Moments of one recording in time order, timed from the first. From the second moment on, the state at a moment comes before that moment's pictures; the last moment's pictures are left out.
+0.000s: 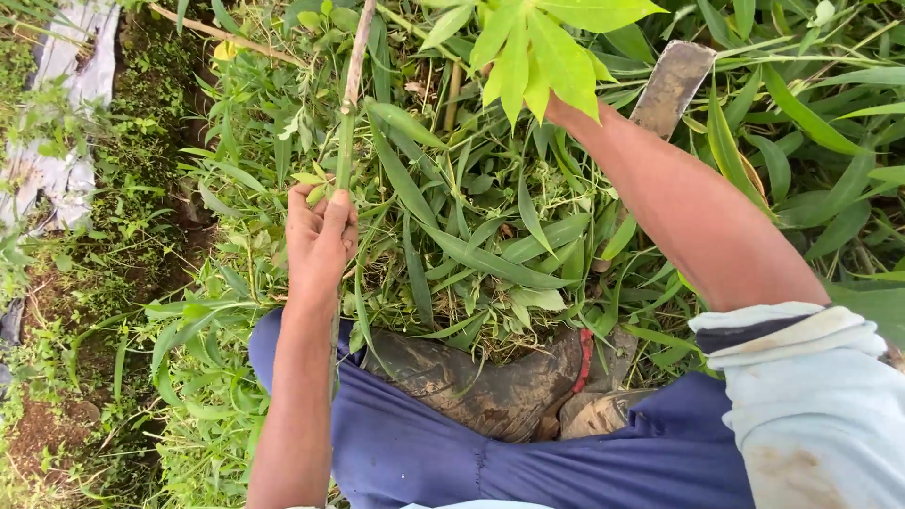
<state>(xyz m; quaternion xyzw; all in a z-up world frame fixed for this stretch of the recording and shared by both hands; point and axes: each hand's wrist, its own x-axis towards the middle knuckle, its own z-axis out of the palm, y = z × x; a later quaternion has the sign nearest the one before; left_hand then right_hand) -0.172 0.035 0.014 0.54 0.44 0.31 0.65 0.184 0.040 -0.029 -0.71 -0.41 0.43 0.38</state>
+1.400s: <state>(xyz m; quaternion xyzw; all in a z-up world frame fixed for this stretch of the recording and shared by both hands) -0.108 -0.037 -0.005 0.57 0.34 0.26 0.71 0.109 -0.038 0.024 -0.63 -0.42 0.46 0.46</state>
